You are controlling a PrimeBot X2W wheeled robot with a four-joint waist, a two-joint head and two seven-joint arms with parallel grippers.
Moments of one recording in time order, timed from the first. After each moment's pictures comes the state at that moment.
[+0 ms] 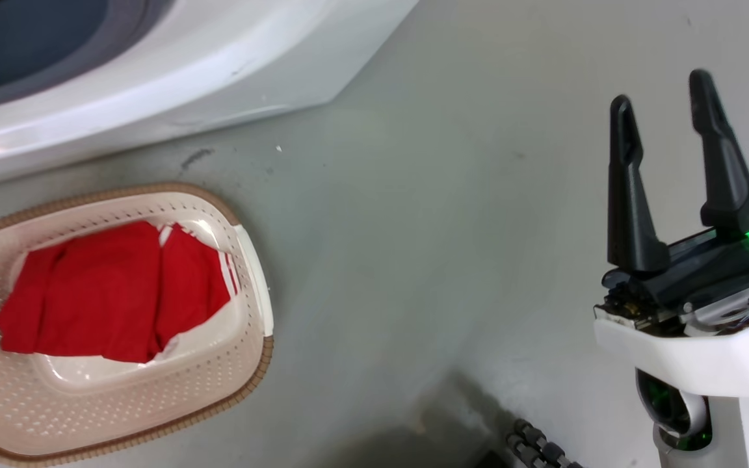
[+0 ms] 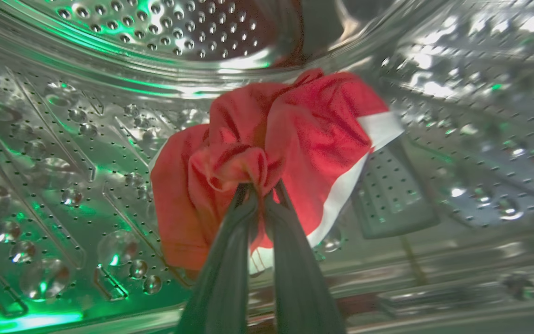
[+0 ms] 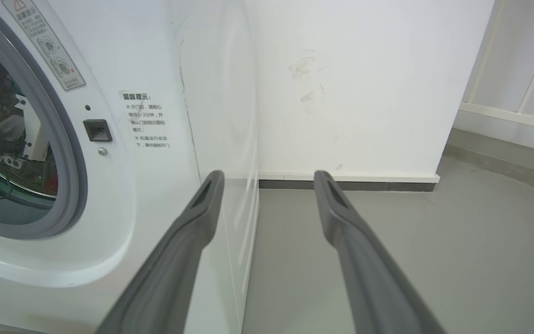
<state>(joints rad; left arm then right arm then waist) -1.59 0.61 -0.31 1.18 -0.15 -0.13 0.17 -0.29 -0.05 0.15 -0.32 0.18 0.13 -0.26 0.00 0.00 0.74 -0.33</state>
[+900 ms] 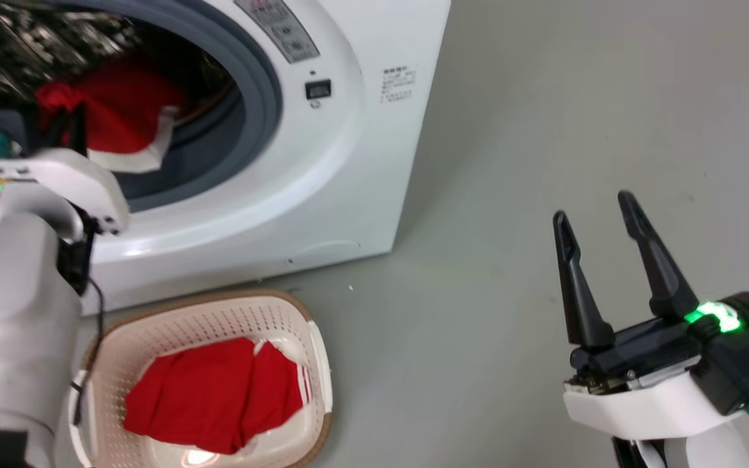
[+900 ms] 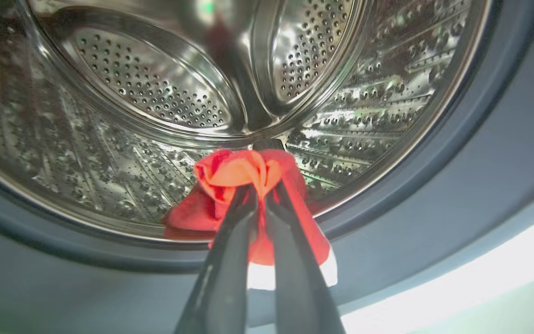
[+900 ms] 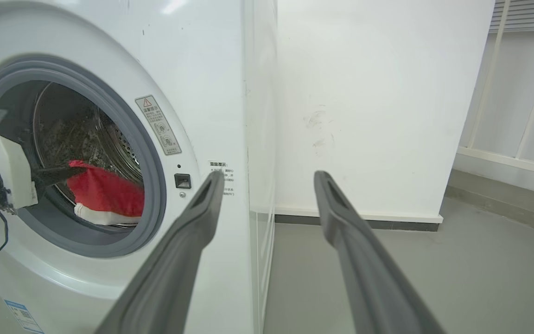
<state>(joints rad) -0.92 0.41 -0.26 1.02 -0.35 -0.08 -0.26 -0.10 -0.05 0.17 -0.22 0.08 0.13 -0.26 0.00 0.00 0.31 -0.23</state>
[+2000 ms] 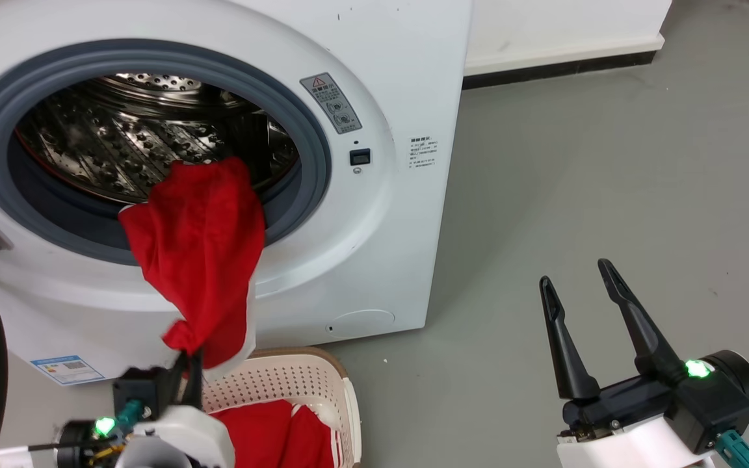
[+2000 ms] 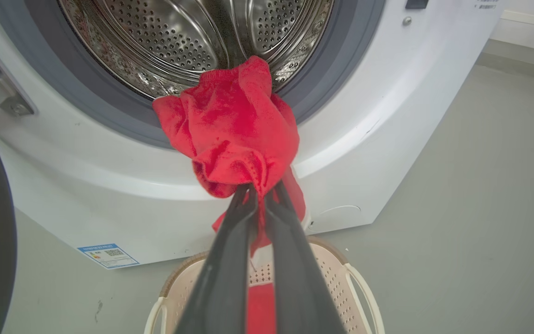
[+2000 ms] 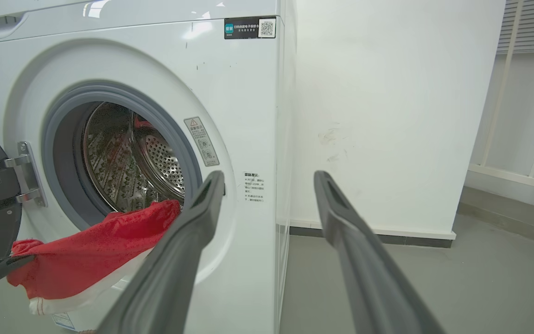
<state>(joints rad) -0.12 0.31 -0.27 0.36 -0.37 0.12 -0.22 0.04 -0.05 0.17 -0.17 0.05 0.13 -0.26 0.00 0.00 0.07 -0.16</state>
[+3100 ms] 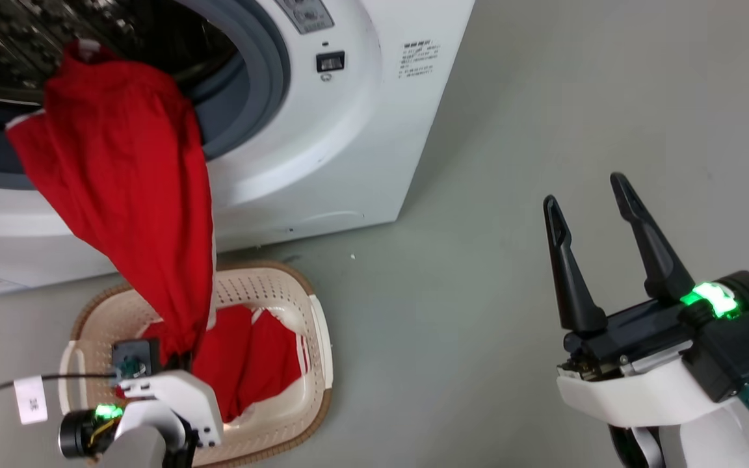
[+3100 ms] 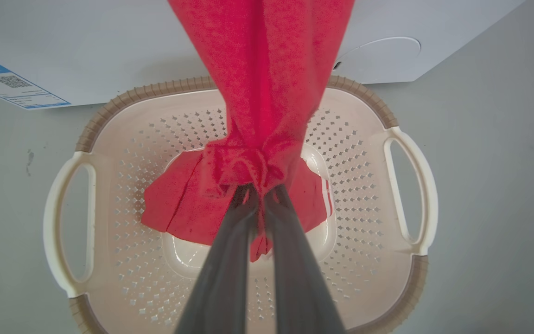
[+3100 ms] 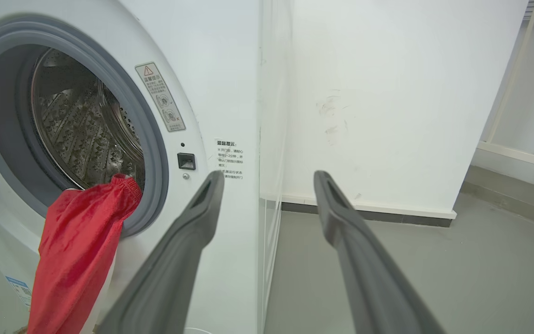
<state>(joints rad) -0.44 0.22 -0.23 1.04 -0.41 -0.02 -0.26 -0.14 -0.05 0.18 -0.21 0.05 0.13 -0.26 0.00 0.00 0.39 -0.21</state>
